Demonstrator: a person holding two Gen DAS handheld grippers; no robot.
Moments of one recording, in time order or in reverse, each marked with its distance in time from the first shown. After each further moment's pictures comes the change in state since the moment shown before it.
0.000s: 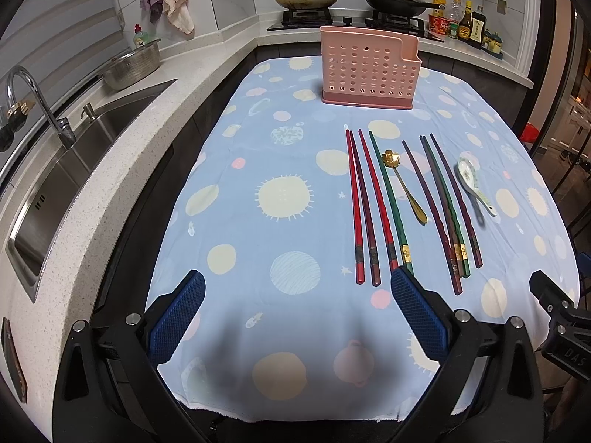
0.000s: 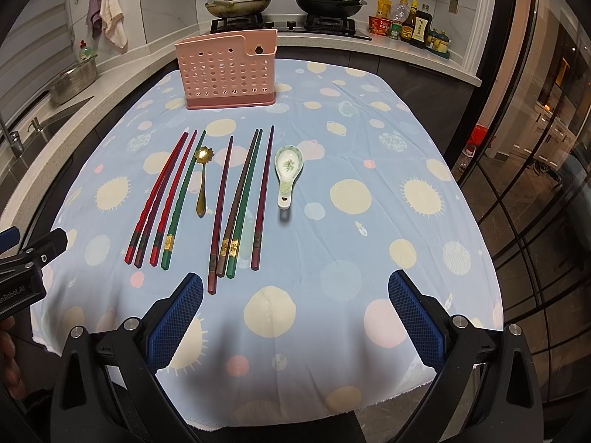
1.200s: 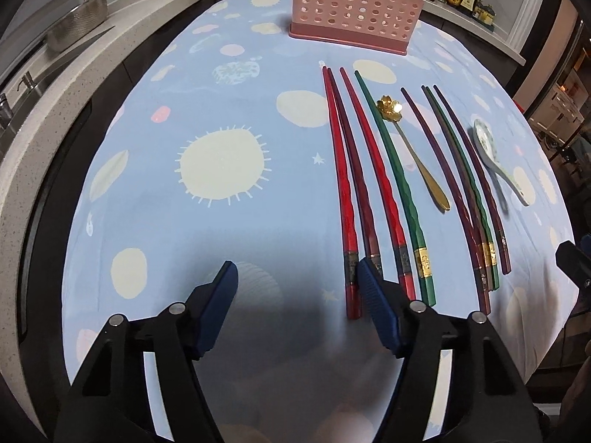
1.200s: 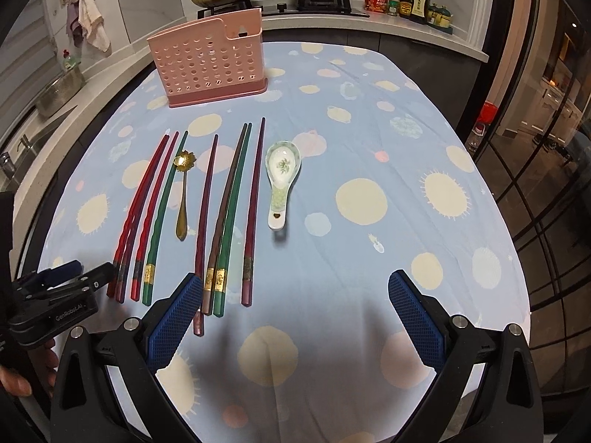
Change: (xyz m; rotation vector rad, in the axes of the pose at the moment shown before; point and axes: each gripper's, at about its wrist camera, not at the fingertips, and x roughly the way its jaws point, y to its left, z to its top) left arm 0.110 -0.011 0.009 0.004 0.189 -0.180; right arm 0.052 -0.008 0.027 0.070 0.062 0.045
